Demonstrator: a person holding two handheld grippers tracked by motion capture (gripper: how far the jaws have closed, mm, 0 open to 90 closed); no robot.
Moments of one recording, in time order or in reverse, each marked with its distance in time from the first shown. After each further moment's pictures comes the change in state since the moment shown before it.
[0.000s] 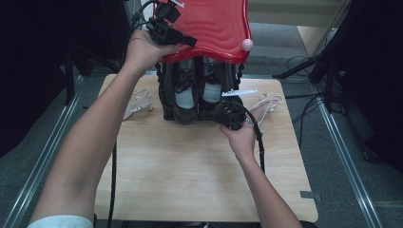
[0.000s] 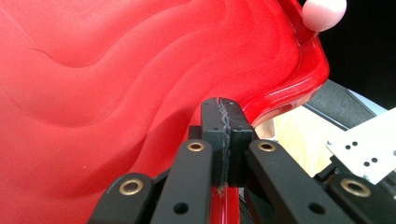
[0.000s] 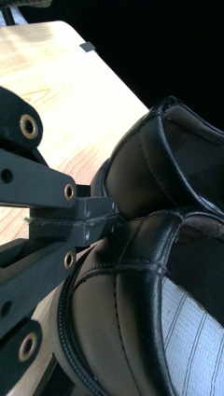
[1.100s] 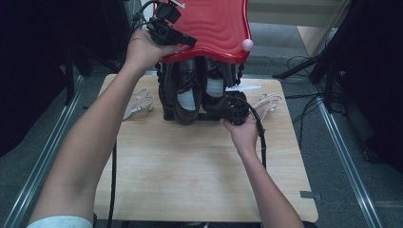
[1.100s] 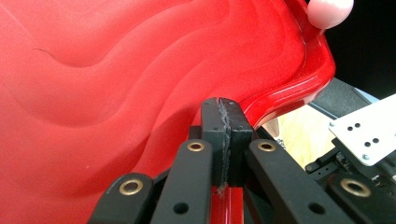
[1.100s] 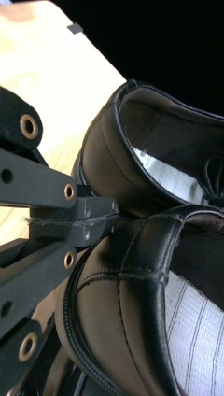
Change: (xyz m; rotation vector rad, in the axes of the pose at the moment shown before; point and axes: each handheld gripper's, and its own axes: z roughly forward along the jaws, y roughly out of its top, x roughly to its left) left arm -0.001 0.000 0.001 0.004 0.018 0.009; right arm -0.010 0.010 -0.005 -0.021 -0.054 0.007
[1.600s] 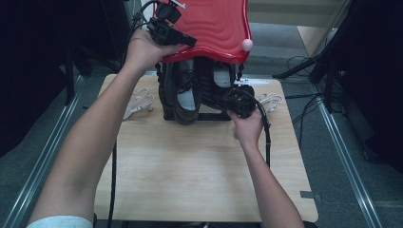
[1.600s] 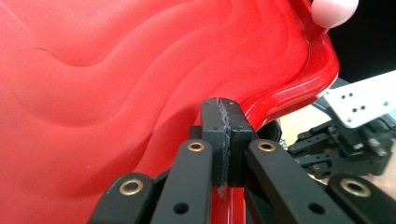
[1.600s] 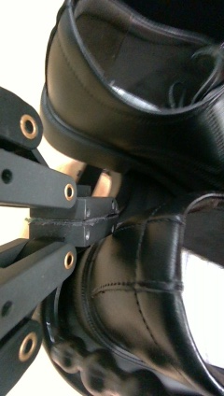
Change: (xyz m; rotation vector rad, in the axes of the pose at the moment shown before) left arm 0.000 0.000 0.001 0.004 0.006 -0.003; right arm -0.026 0.010 -0.004 -0.076 -0.155 0.024
